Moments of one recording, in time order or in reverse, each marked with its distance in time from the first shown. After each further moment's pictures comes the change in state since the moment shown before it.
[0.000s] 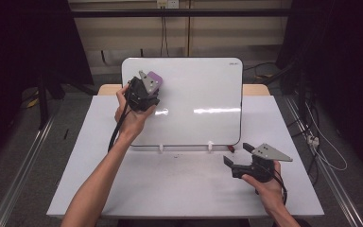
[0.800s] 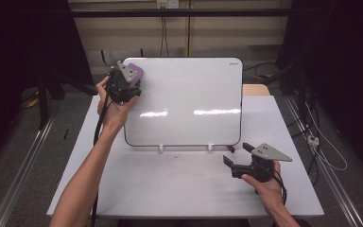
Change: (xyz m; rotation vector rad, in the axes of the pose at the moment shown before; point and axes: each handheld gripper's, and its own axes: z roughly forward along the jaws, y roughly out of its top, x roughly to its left) left arm 0.033 -0.008 -0.005 0.012 0.061 -0.032; right arm 0.001 0.000 0.001 0.002 0.000 -0.002
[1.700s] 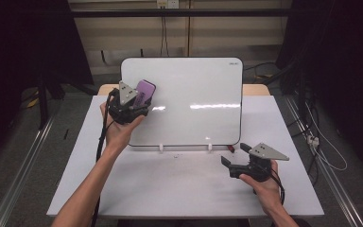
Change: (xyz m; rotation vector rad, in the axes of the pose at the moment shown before) left arm -0.024 -0.029 -0.041 -0.125 -0.234 -0.119; right arm 0.002 -0.001 0.006 0.013 0.017 0.009
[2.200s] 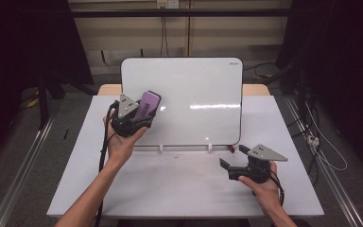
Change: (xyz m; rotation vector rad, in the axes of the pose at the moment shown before) left arm -0.017 -0.021 -0.015 -0.028 -0.085 -0.065; right arm 0.004 -0.002 -0.001 0.015 0.019 0.002
